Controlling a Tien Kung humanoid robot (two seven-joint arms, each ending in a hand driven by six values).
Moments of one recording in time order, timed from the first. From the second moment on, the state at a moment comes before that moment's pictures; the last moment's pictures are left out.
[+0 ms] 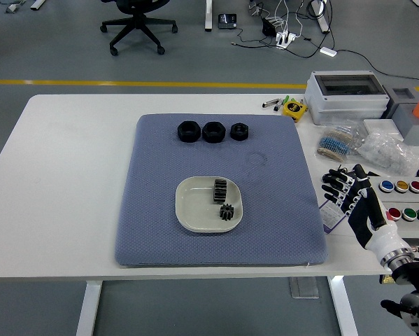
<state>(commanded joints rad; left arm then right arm) -0.09 0.06 -0.79 -0.18 0.97 0.17 0.13 0.05 -0.21 1.25 1.39 -0.86 -0.07 0.07</state>
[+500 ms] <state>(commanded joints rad) -0.10 0.06 -0.78 -0.18 0.96 0.17 0.13 0.06 -0.21 1.27 1.39 -0.99 -0.11 0.10</state>
